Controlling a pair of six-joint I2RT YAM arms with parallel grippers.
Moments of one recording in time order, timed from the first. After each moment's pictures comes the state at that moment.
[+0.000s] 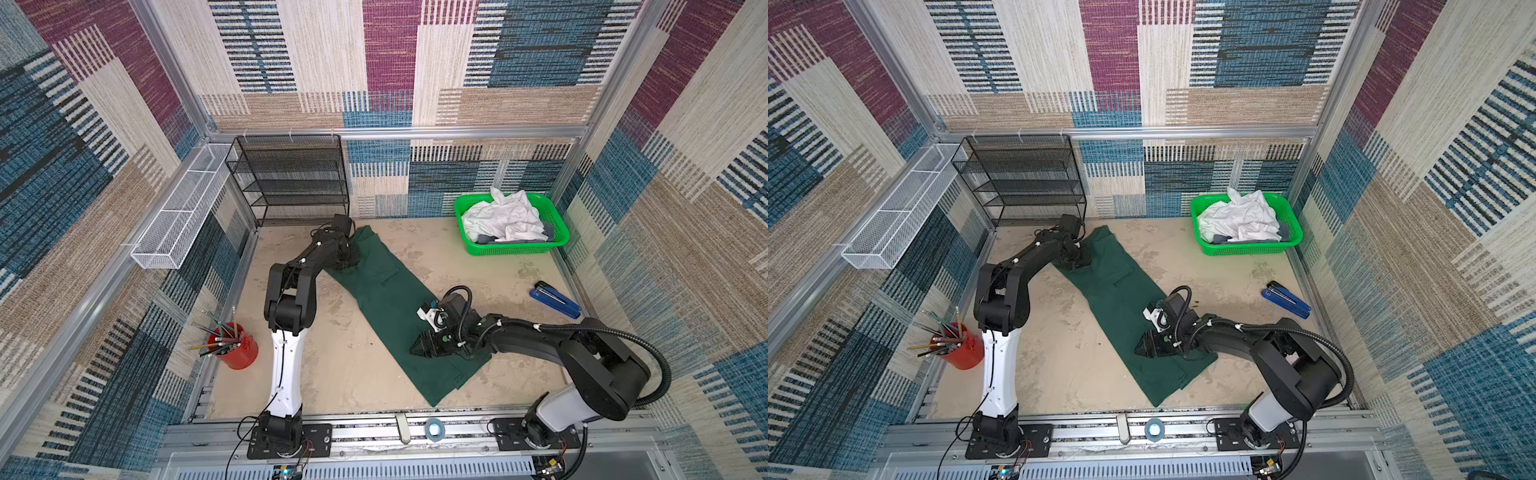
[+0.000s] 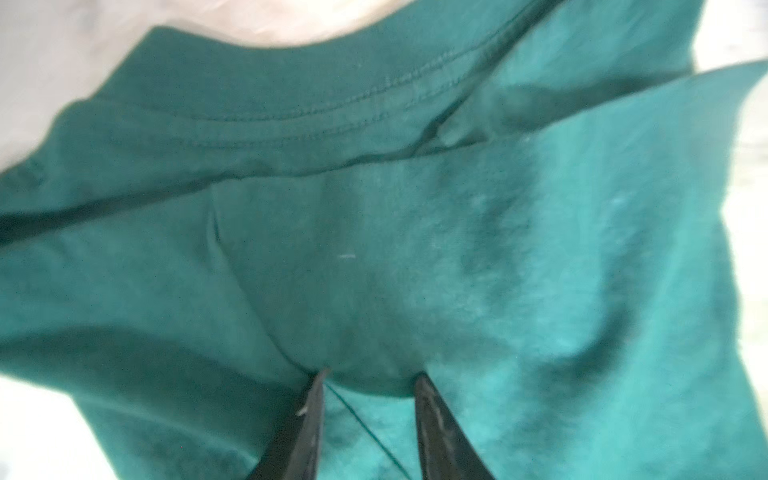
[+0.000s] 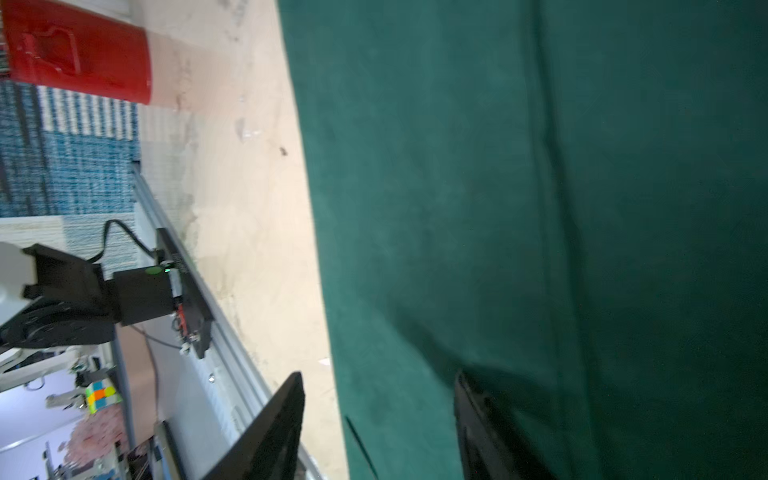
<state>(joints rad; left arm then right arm) -0.22 2.30 1.88 -0.69 0.02 -0.44 0.68 1.52 0.72 -0.16 -0.56 0.53</state>
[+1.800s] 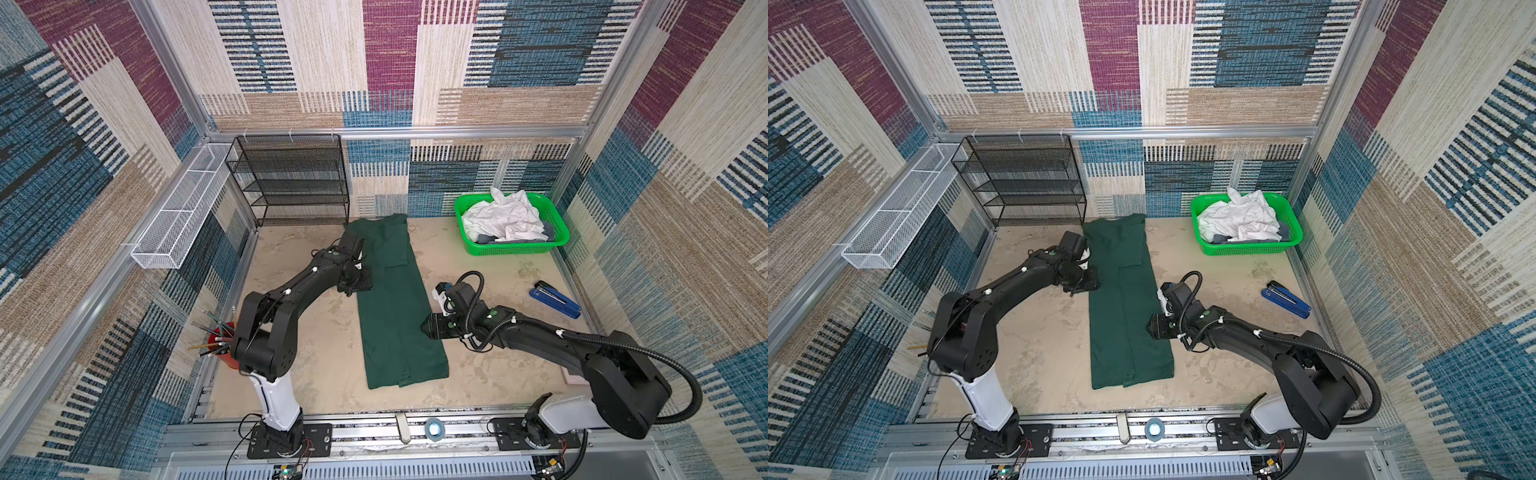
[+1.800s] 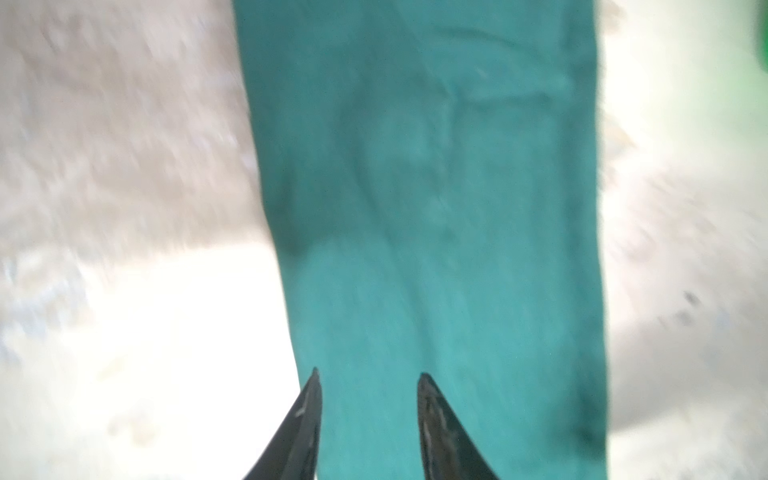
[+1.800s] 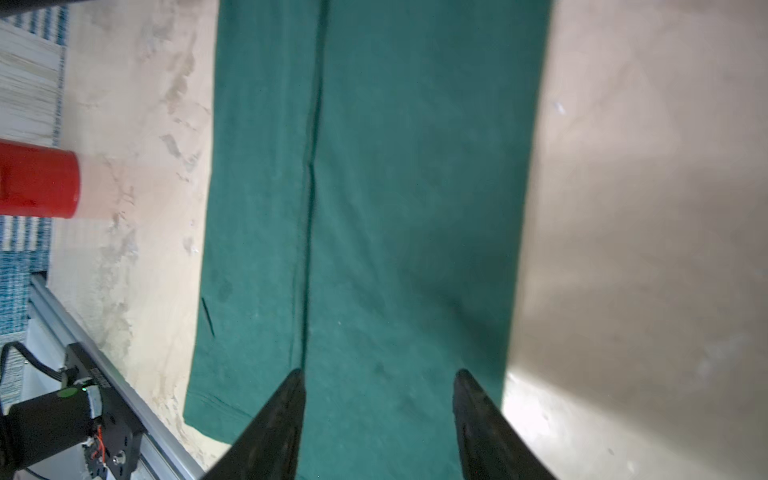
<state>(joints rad) -0.40 1.74 1.27 -0.68 0.12 -0.45 0.65 1.39 0.72 -0.30 -0.22 0.56</state>
